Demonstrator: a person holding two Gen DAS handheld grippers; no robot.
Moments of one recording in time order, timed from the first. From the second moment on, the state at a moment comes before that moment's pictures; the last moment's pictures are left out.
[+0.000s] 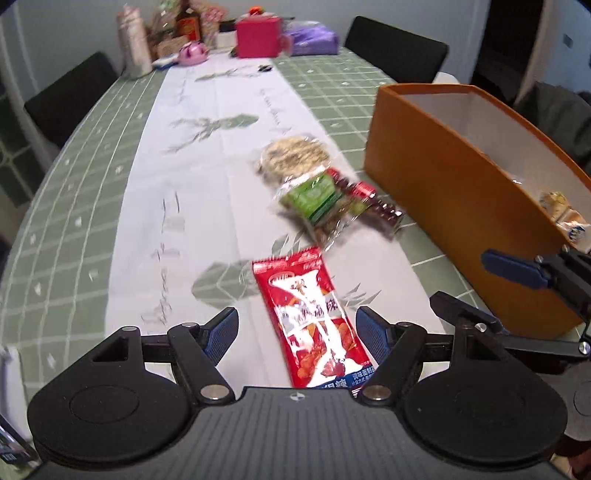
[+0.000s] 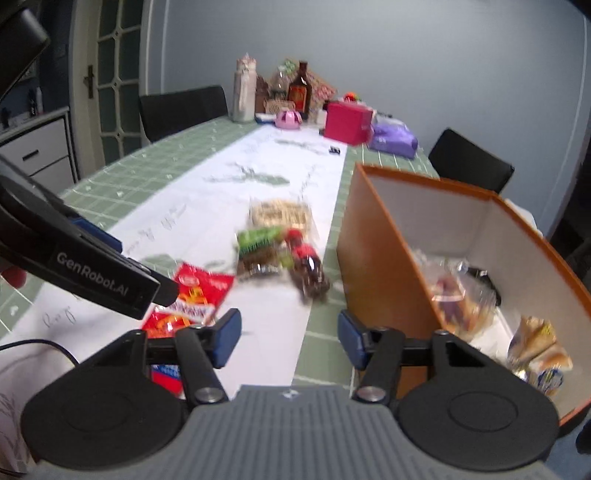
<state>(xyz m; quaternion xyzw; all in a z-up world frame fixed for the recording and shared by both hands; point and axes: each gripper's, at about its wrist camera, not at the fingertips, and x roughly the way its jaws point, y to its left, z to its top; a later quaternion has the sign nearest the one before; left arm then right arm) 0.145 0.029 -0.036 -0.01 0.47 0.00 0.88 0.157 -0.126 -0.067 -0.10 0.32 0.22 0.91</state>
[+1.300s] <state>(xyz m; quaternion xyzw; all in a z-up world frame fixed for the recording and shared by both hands) 0.160 0.023 -0.078 -0.09 0.45 0.07 0.88 0.161 -0.089 -0.110 -0.12 0.32 0.27 0.90</state>
